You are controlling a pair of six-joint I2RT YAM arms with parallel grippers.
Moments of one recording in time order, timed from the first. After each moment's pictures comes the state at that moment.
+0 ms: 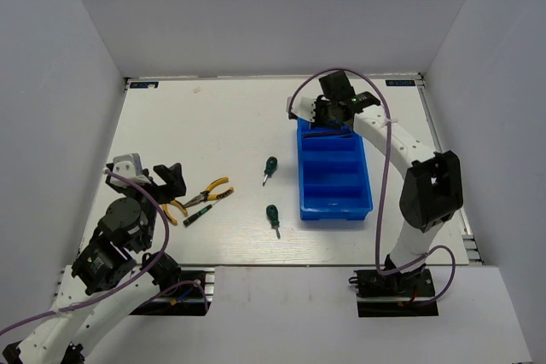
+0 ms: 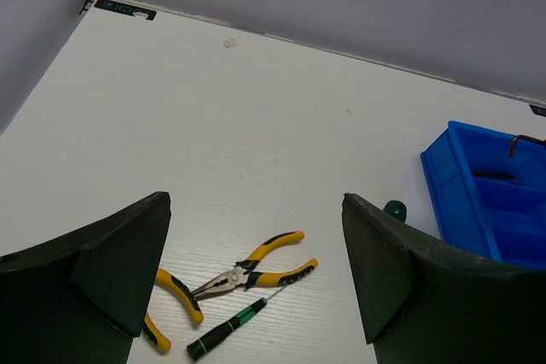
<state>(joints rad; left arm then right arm) -0.71 0.29 0.72 -0.50 -0.75 -0.29 0.50 1.75 1.55 -0.70 -0.03 -1.10</state>
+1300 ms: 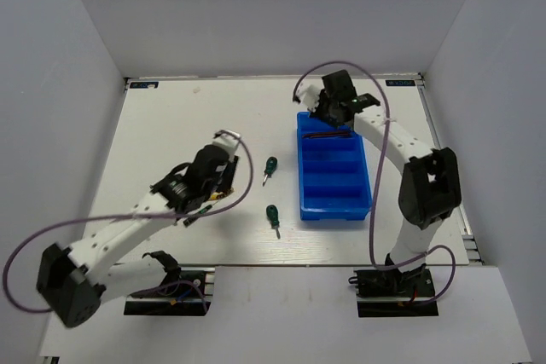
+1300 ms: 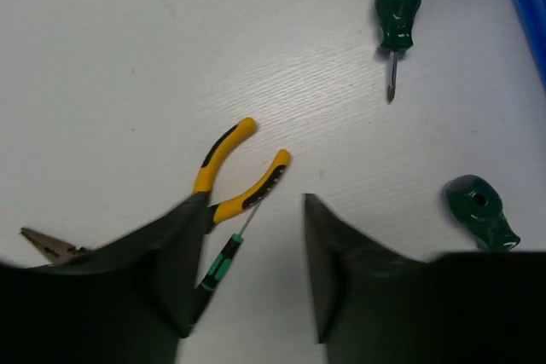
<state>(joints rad) -0.71 1.00 0.79 -0.46 -0.38 -0.14 0.45 1.82 1.51 -0.53 0.03 -0.86</state>
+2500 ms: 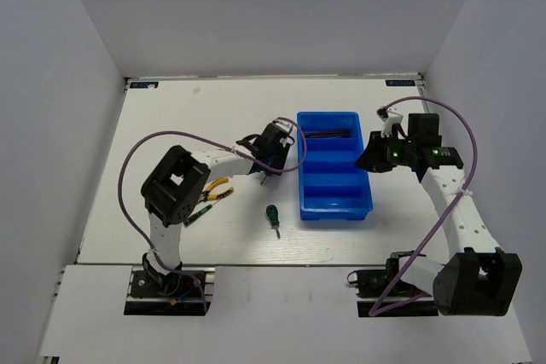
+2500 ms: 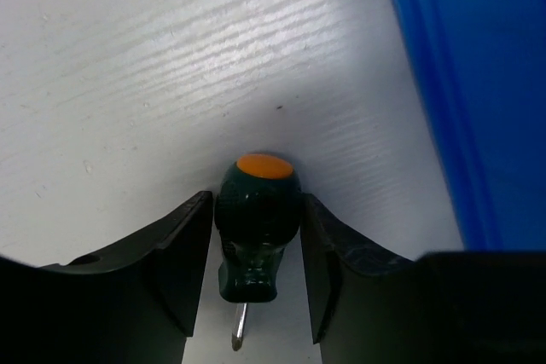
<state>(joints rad) -0.73 1.95 1.25 -0.19 -0.20 -0.24 0.04 1.14 0.97 -0.68 -0.62 -0.03</state>
